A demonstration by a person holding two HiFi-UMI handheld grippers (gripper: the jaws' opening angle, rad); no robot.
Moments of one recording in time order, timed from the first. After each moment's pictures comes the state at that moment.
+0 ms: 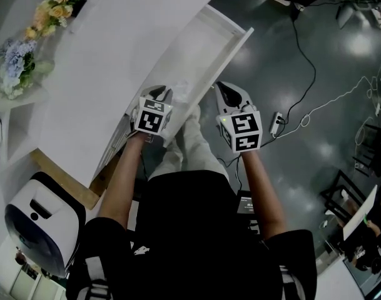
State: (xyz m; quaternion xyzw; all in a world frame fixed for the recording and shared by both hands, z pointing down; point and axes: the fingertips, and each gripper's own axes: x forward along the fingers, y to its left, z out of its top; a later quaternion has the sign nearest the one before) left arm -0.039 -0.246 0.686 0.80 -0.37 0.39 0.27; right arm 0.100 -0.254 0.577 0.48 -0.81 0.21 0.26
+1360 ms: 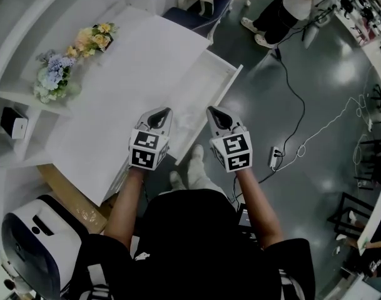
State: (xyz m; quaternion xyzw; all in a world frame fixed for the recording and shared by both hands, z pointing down) left arm -0.071 -0.210 0.475 0.87 -0.41 0.22 0.16; right arm 0.037 -0.203 0.456 0.49 -0.84 0.11 0.21
